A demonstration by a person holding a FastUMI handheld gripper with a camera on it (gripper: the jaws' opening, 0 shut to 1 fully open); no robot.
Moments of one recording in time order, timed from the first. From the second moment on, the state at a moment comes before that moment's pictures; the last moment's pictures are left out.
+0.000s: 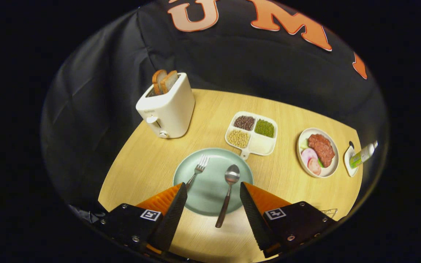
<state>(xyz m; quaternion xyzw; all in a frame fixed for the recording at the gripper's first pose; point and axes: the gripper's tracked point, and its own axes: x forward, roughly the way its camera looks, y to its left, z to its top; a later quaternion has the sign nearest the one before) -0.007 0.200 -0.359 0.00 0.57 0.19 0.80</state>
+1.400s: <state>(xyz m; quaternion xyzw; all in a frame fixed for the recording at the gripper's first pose) -0.044 0.191 -0.468 0.01 0.72 0.11 0.68</state>
